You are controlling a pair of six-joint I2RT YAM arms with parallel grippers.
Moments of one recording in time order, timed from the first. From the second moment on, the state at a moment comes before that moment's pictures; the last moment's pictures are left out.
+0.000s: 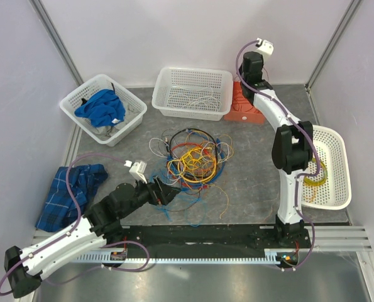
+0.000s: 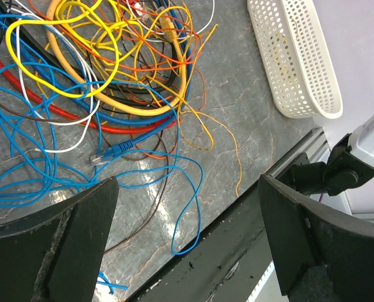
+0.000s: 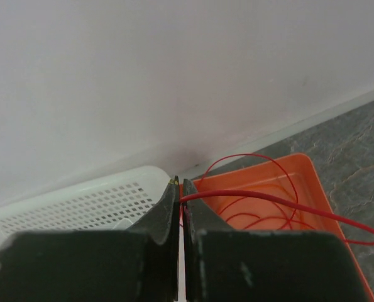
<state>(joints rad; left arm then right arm) -0.92 0.39 0.22 -0.10 -0.12 -0.81 0.23 2.16 1.96 0.03 0.47 0.40</state>
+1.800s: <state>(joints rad) -0.92 0.42 0.28 -0.13 -0.23 -0.81 0.70 1.49 0.82 0.10 0.32 0.57</state>
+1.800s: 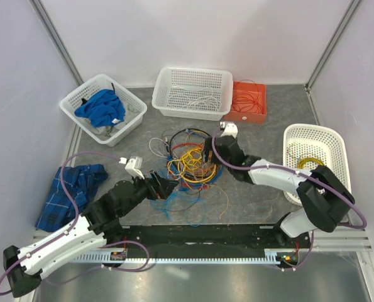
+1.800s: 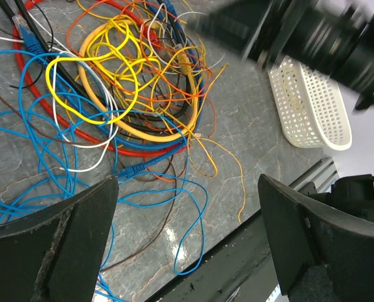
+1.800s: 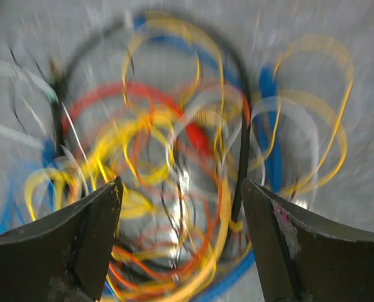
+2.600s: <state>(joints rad) -0.92 0.43 0.32 -0.18 -0.32 -0.80 0.97 1.13 0.67 0.18 0.38 0.53</state>
